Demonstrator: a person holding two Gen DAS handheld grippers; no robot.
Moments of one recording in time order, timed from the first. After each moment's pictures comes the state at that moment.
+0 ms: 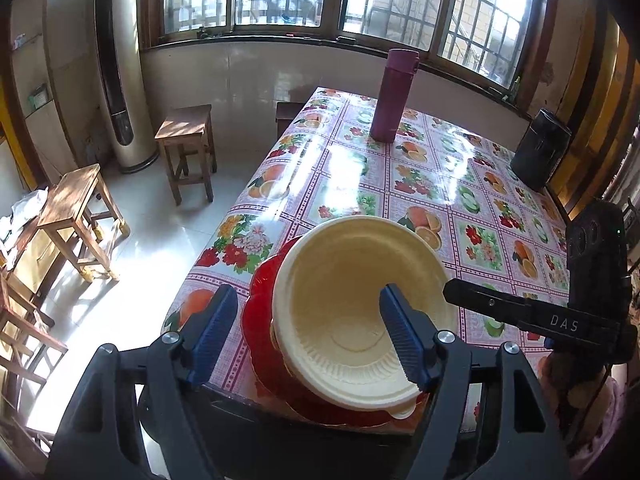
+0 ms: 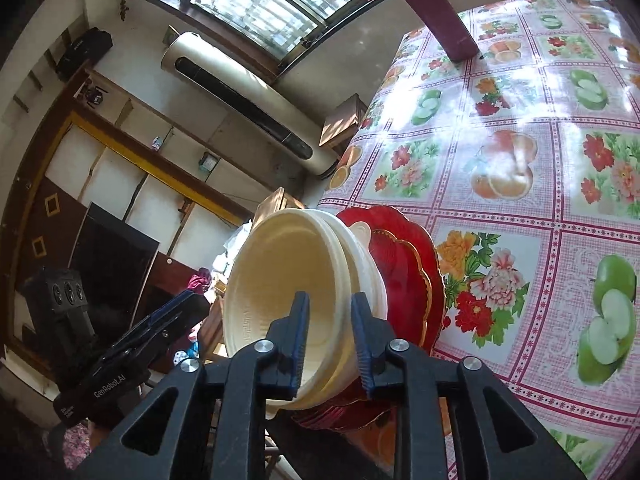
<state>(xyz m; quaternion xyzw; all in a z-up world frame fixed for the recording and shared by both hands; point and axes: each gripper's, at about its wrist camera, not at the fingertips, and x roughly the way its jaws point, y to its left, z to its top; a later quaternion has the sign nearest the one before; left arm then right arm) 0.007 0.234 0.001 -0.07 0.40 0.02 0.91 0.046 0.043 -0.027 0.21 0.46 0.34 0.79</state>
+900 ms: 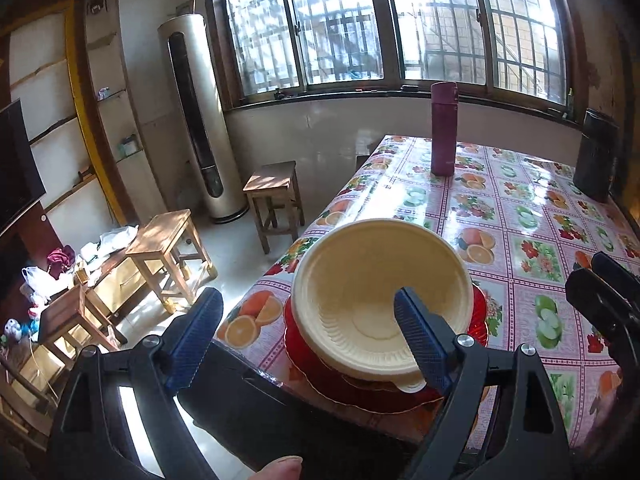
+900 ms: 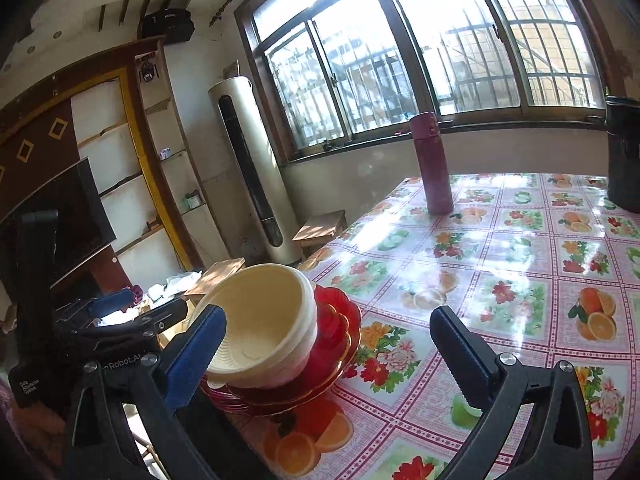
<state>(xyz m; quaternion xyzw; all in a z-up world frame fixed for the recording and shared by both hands) -0.053 0.180 -0.013 0.01 0.30 0.20 0.93 -0.051 -0.007 0.007 0.07 0.23 0.30 0.92</state>
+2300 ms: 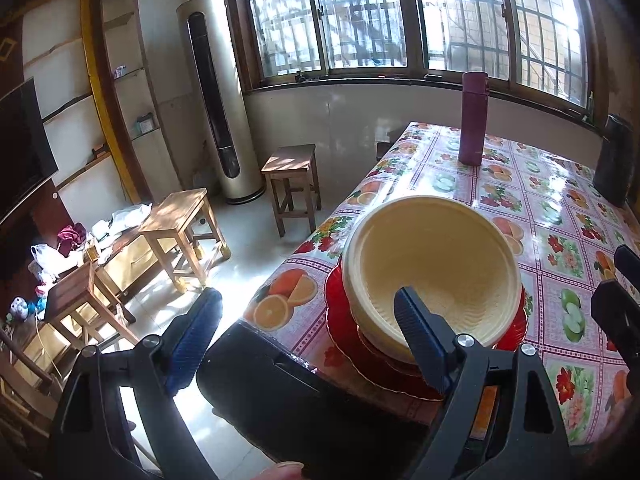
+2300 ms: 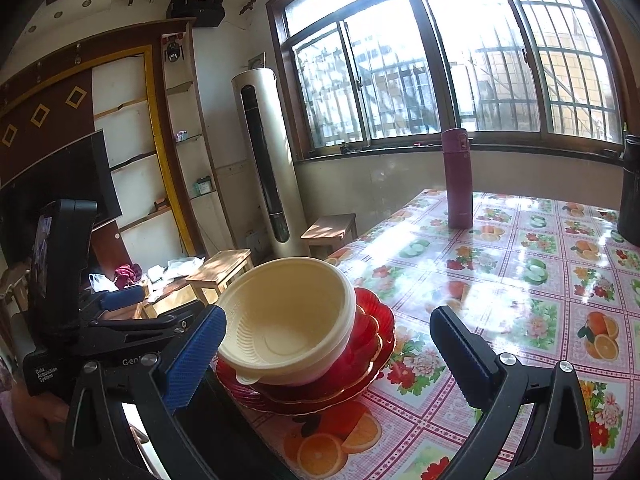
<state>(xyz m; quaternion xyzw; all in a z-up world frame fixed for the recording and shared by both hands) -0.062 0.207 -0.024 -0.01 0.32 0.23 0.92 -0.073 0.036 0.012 0.02 0.21 0.32 0.92</state>
